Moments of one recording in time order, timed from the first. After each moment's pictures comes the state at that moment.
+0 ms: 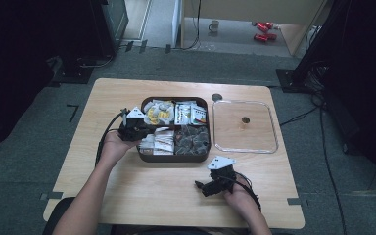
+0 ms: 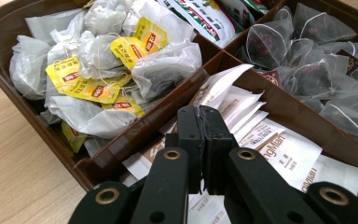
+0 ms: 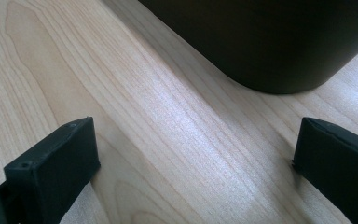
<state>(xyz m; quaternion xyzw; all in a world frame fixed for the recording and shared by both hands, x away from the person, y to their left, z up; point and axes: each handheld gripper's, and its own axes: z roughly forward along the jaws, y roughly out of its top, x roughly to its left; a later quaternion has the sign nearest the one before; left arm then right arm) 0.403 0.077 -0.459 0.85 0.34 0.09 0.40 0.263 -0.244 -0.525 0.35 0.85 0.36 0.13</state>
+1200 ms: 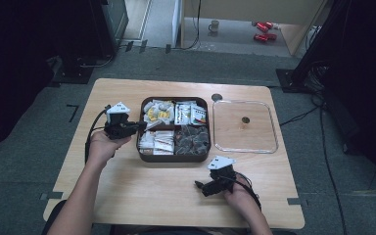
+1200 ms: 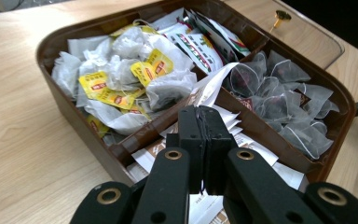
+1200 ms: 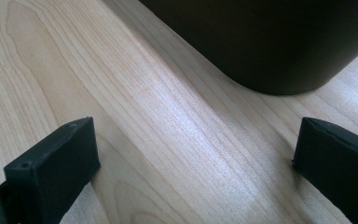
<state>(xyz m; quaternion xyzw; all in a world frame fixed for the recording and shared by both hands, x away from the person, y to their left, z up) 0.390 0.112 -0.426 0.81 0.37 0.08 0.45 0.263 -0.244 -0.525 0.35 0.86 0.36 0.13</state>
